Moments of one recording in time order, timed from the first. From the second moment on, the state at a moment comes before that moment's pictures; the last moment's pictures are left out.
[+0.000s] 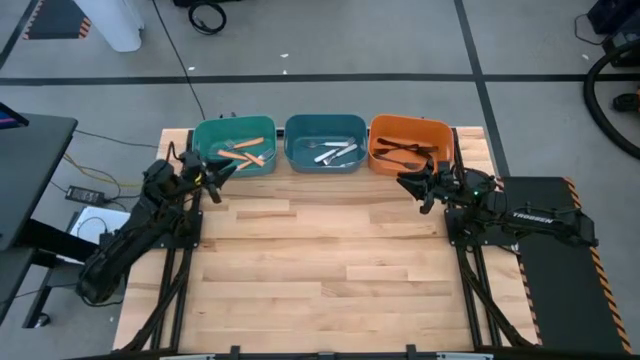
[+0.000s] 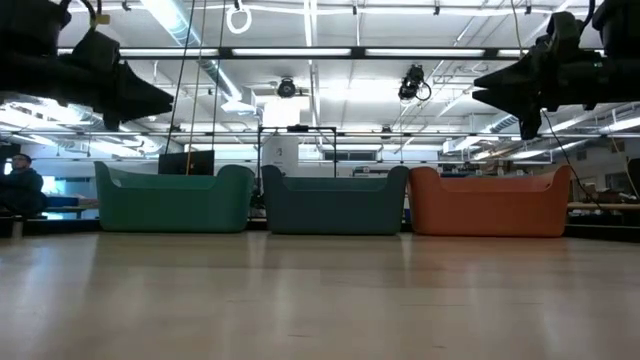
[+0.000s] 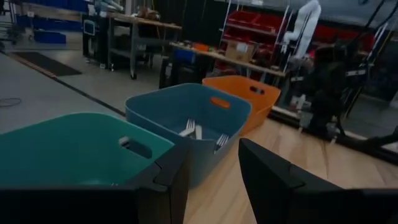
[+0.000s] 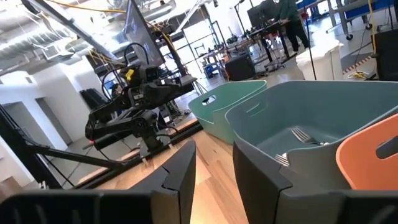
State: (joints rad) left arm 0.93 0.10 0.14 -0.06 0.41 -0.17; right arm -0.34 0.23 0.06 0.26 -0.03 0.42
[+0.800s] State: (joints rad) left arm 0.93 0.18 0.07 -0.03 0.39 -0.11; right arm -0.34 0.23 0.06 0.11 0.02 0.36
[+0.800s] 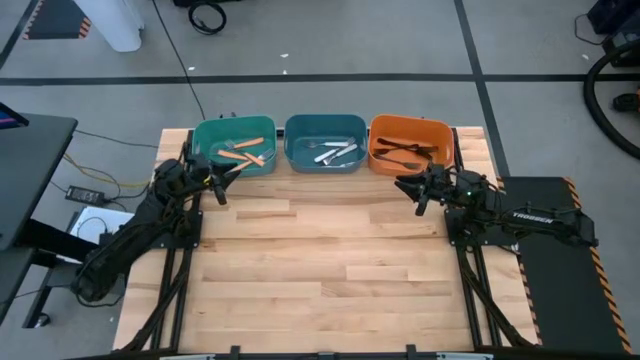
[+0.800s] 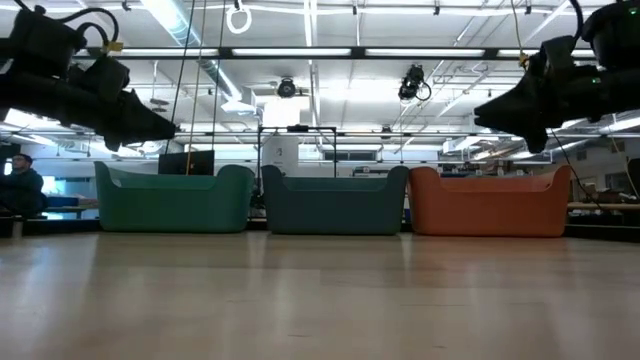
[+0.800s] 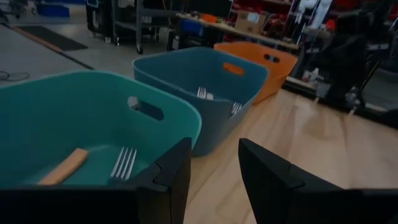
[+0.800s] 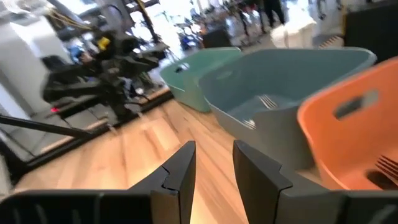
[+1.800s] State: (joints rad) left arm 0.93 0.24 0.07 -0.03 0.33 -0.20; right arm -0.34 0.23 0.06 -0.01 0.08 0.45
